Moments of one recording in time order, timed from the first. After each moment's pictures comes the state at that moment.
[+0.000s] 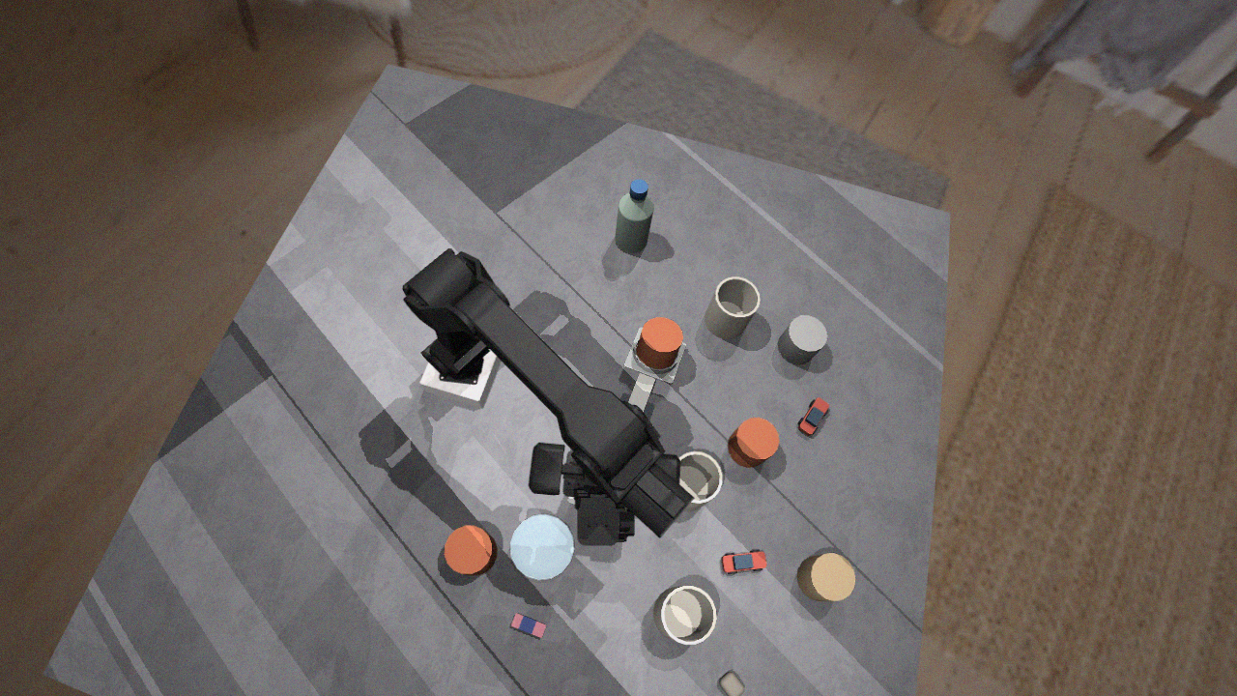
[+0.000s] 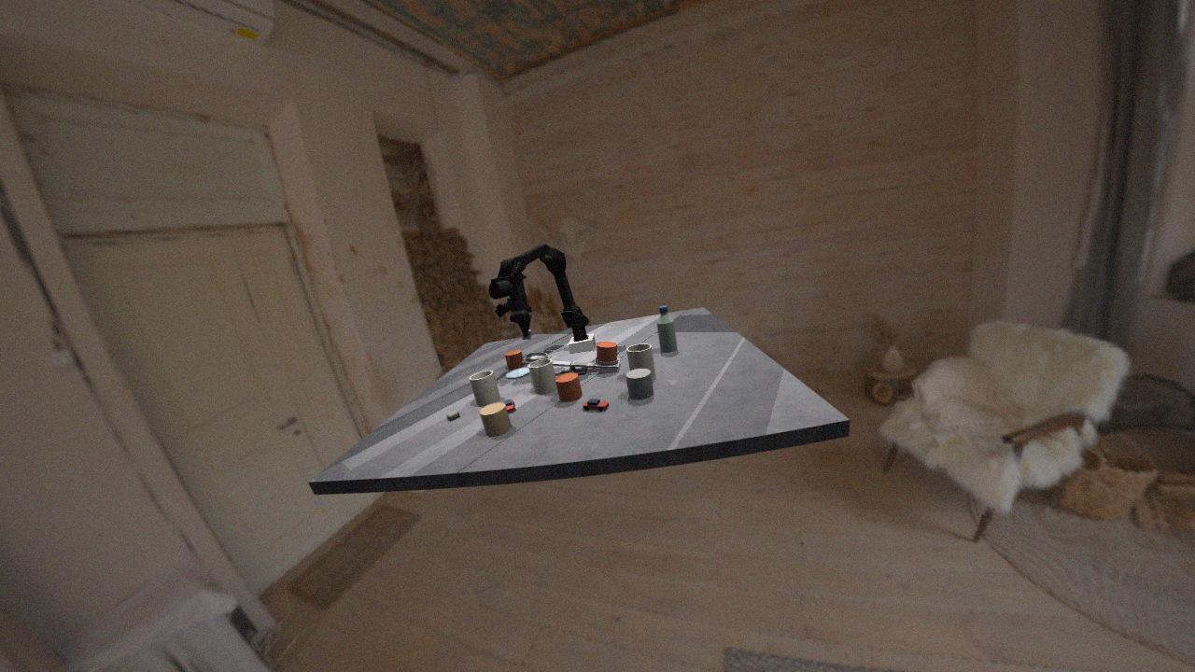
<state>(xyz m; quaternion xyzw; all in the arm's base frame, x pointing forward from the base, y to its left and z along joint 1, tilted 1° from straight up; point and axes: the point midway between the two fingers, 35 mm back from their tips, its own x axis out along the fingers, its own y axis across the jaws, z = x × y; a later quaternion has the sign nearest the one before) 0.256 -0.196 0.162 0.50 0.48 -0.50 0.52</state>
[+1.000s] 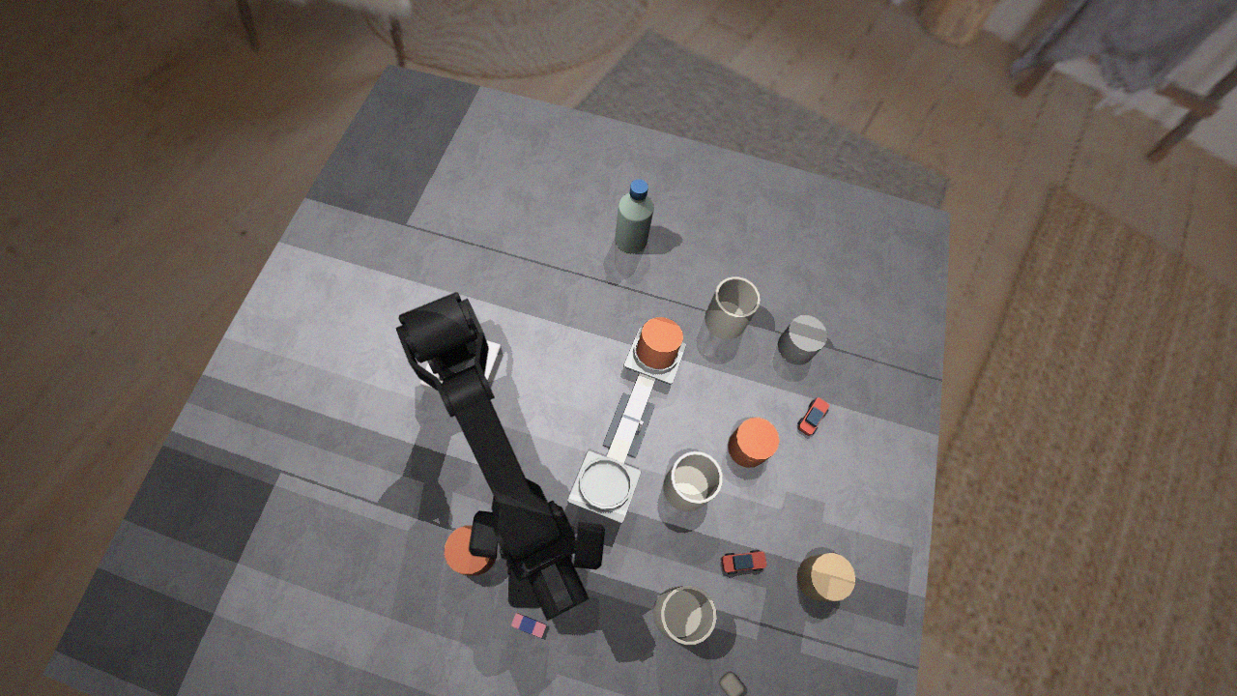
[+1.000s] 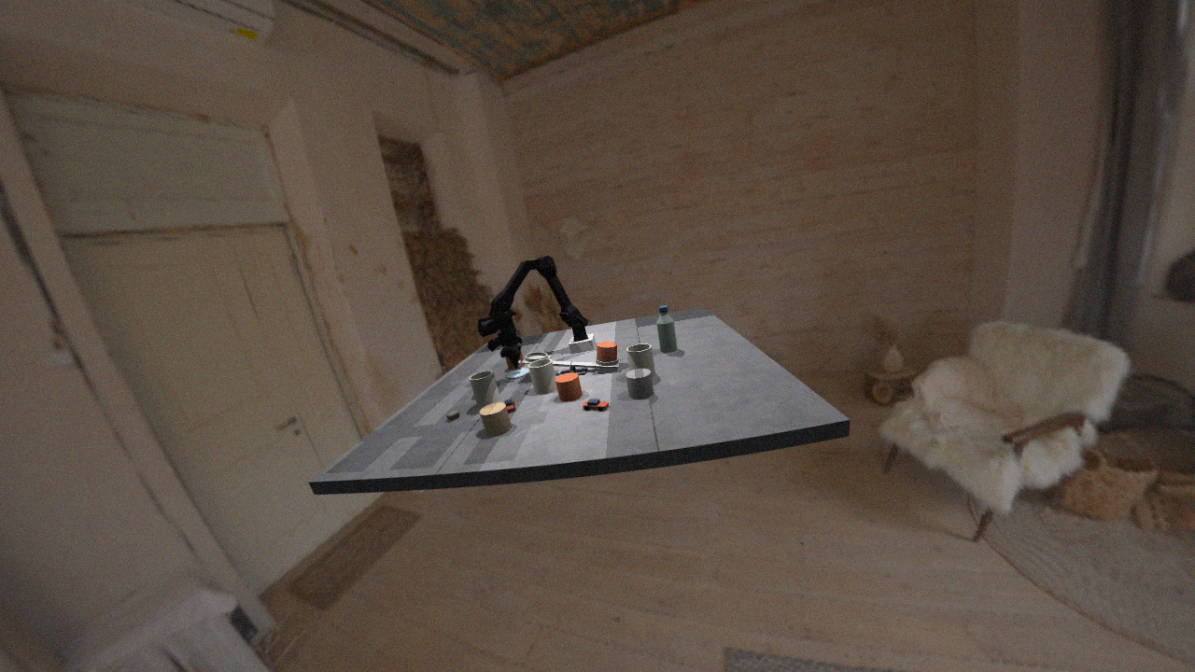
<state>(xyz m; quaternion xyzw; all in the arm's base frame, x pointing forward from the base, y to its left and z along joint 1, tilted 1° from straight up) 0.175 -0.279 0.033 0.49 0.49 -0.51 0.51</state>
